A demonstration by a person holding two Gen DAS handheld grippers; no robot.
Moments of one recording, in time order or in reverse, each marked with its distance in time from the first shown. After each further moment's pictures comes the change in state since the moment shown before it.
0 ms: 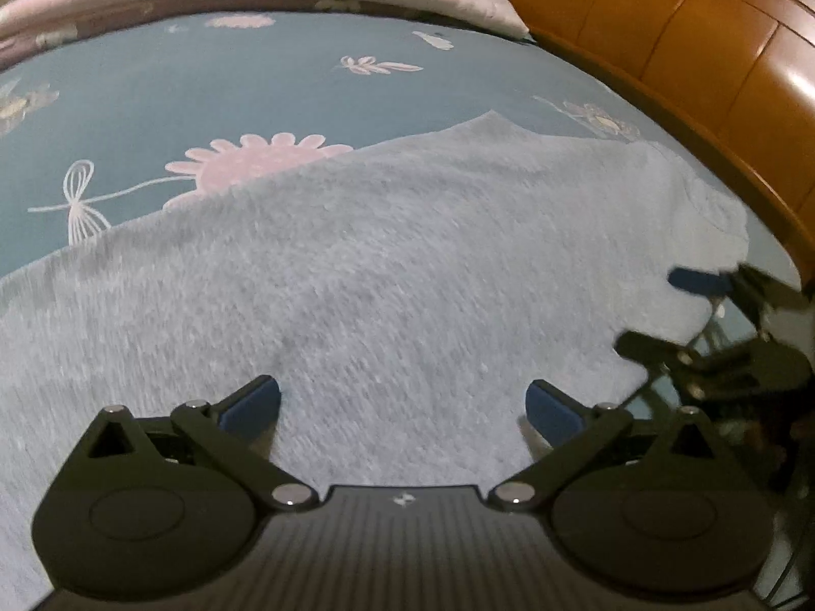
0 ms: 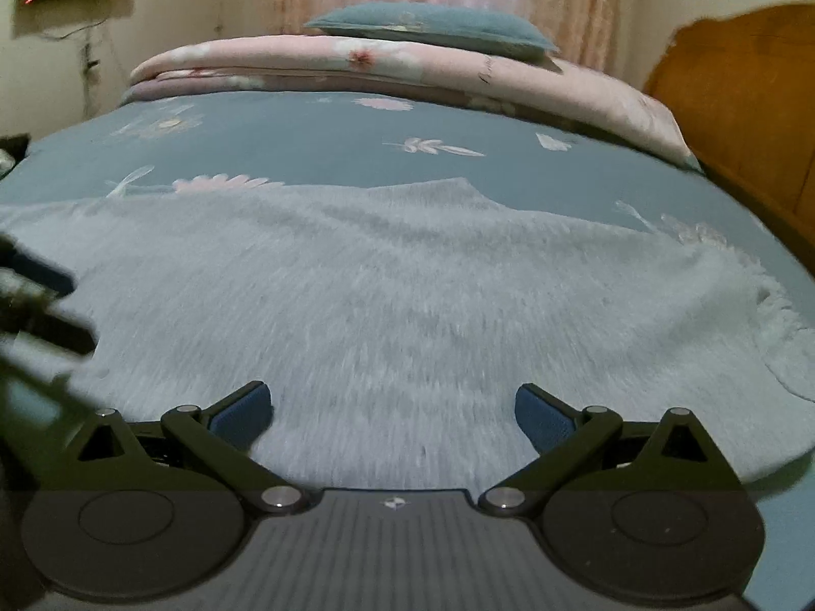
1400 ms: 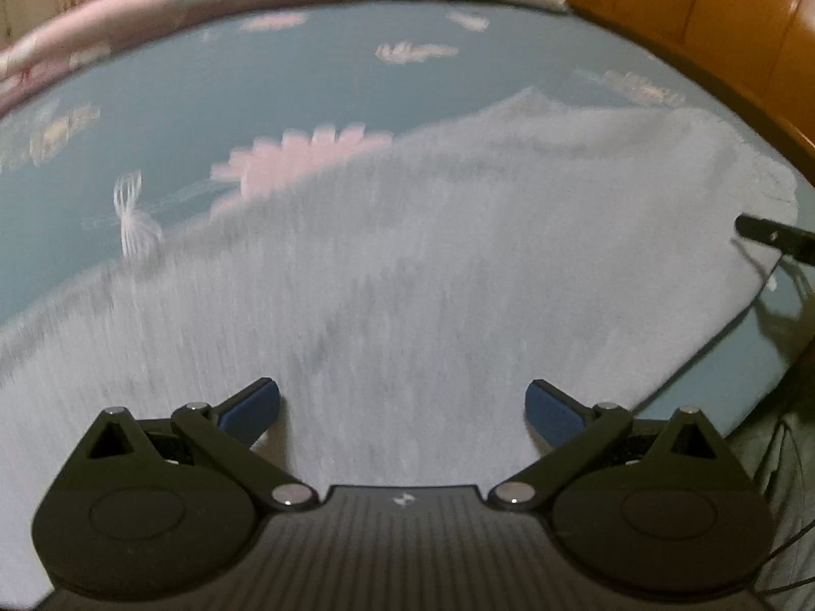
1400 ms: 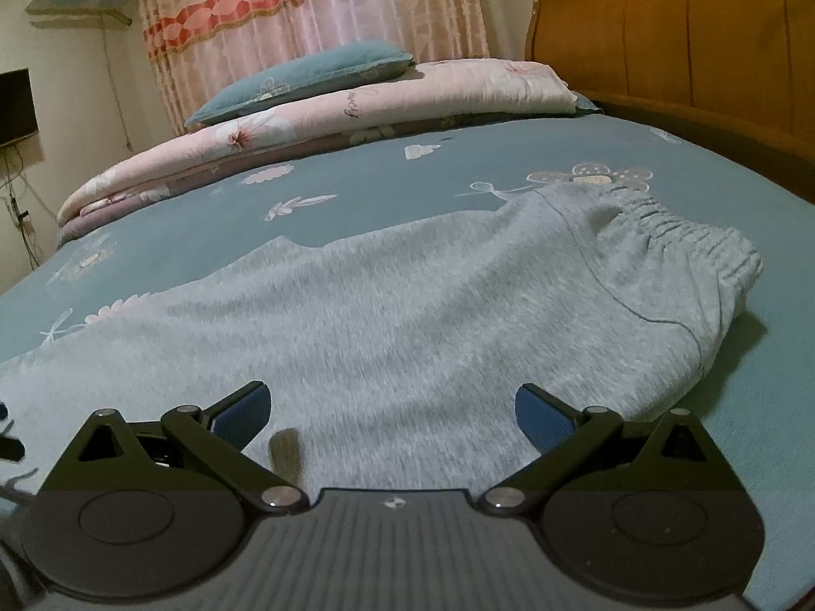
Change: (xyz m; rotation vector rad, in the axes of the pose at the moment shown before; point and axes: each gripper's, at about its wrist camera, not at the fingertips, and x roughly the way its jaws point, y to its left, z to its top) left arm -0.003 -0.014 -0.002 0.036 0.060 0.183; right arm -0.017 -0.125 -0.018 0.337 -0.102 -0.028
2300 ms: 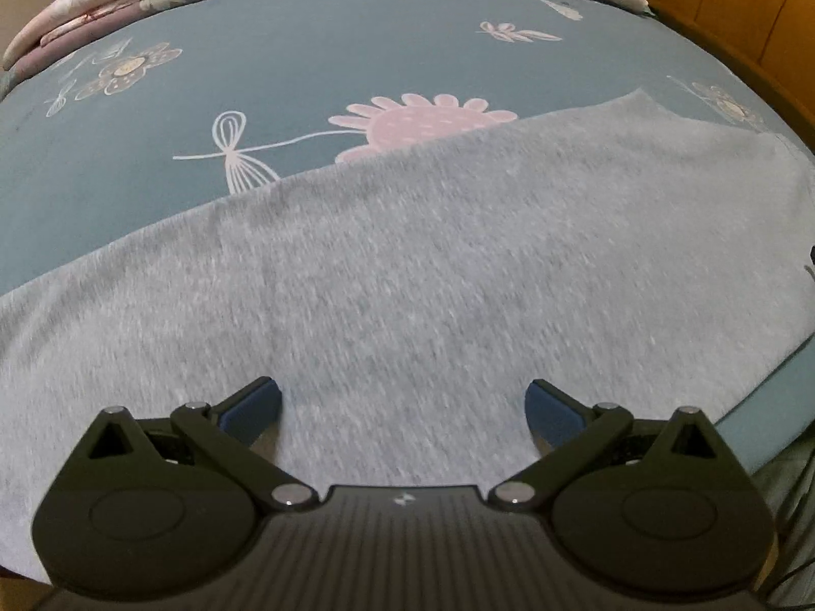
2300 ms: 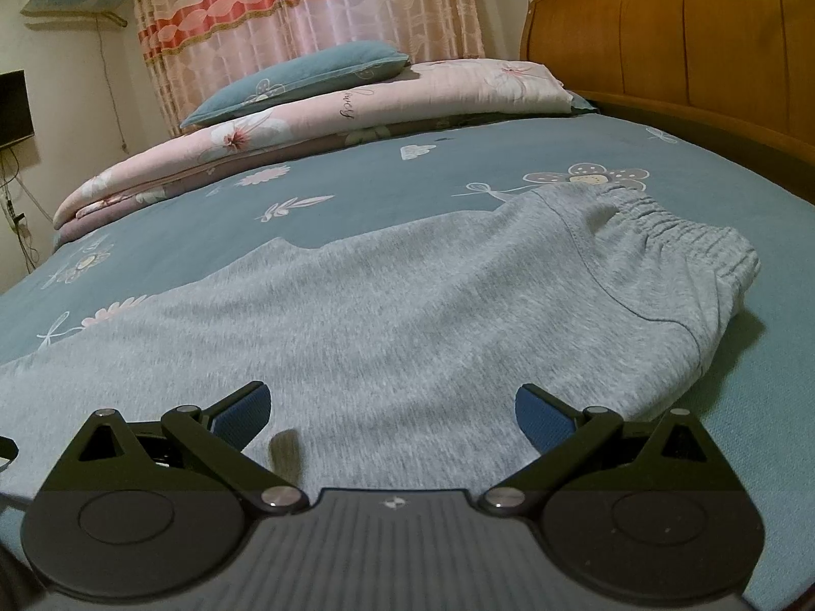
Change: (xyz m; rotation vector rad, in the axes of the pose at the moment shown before) left arm 0.002 0.054 -0.002 -0.110 0.043 0.093; right arm -0.001 0.003 0.000 0.006 -0.002 -0.010
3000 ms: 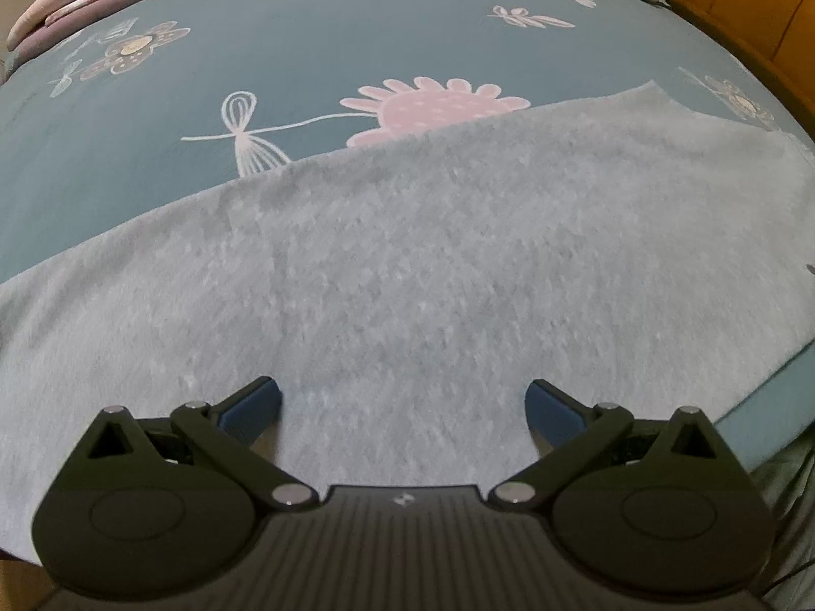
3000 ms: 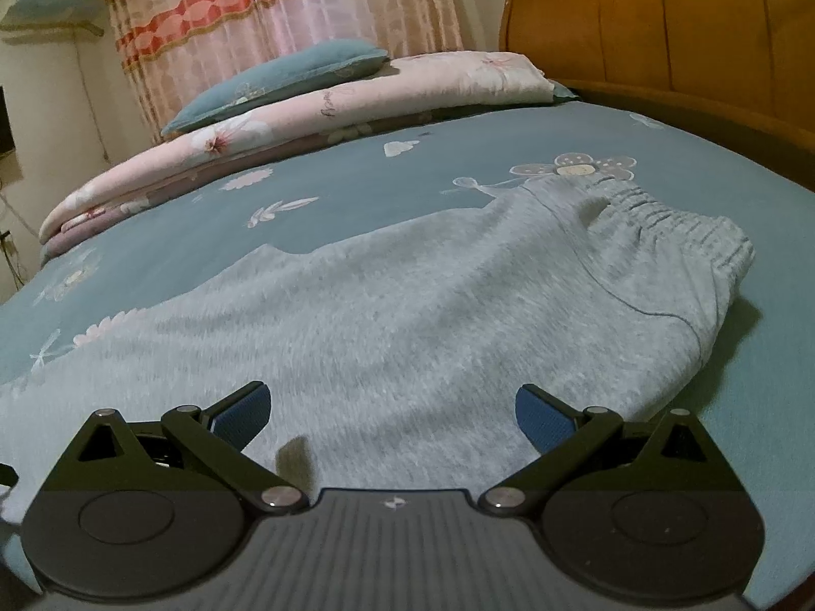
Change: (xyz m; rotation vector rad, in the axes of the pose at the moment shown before) left arm -0.003 0.003 0.002 -0.023 0.053 0.015; right arm 0.003 0.004 0.005 0.044 0.016 -0.029
